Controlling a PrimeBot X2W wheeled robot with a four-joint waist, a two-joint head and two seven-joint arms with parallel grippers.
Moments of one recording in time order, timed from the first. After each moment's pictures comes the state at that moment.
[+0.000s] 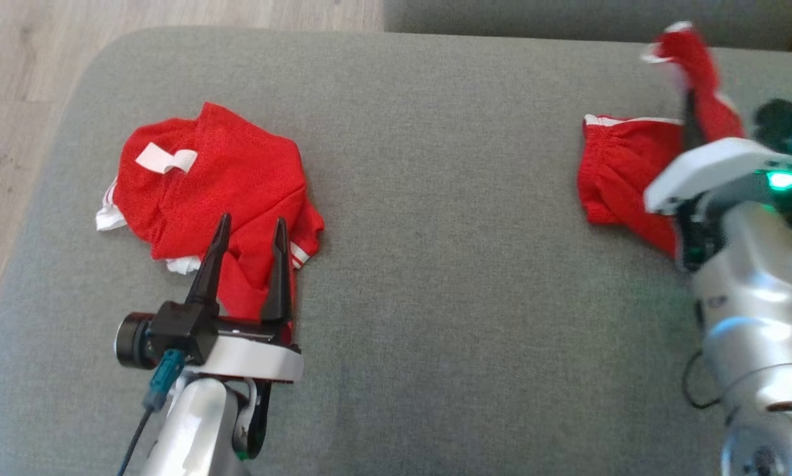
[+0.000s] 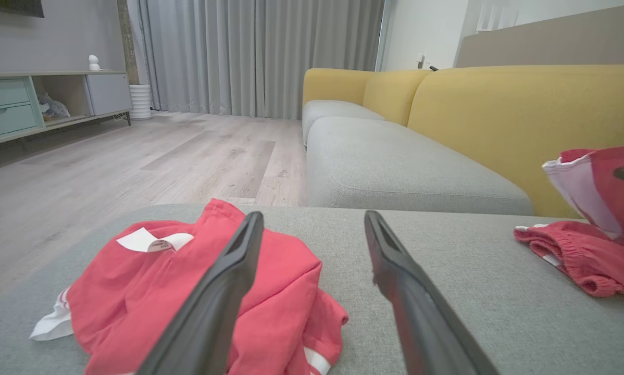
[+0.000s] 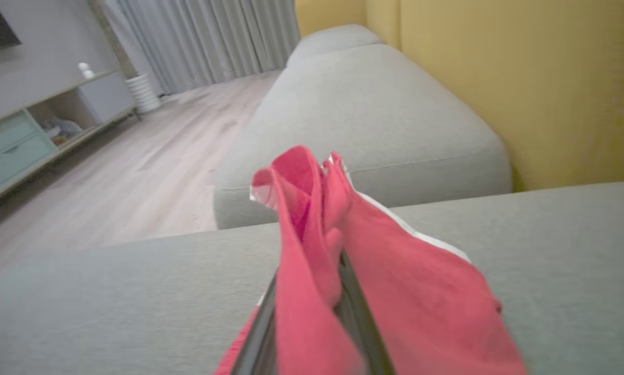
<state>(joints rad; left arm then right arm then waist) -0.24 0.04 -0.22 0.30 -0.19 -0.01 -0.26 -0.83 -0.11 -0.15 1.08 0.10 0.13 -0.19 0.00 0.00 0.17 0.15</state>
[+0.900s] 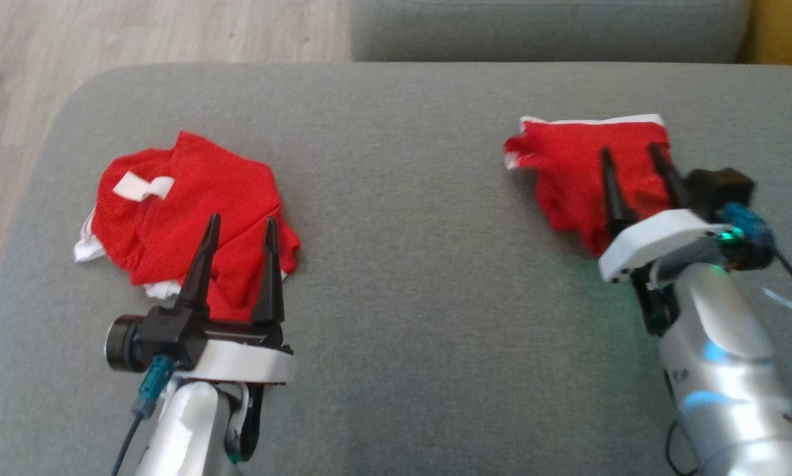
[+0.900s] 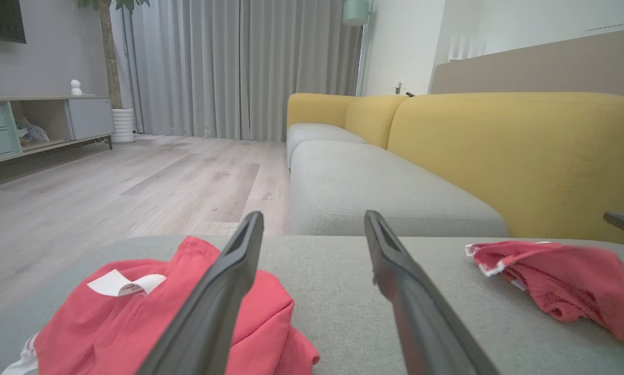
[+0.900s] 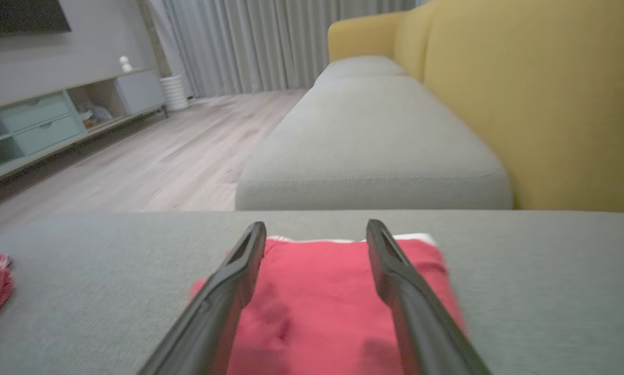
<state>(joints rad) -0.22 0.04 -0.20 0.27 -0.18 -0.02 -0.26 -0.63 -0.07 0.05 0.93 0.11 0.13 -0.25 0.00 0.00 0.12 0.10</state>
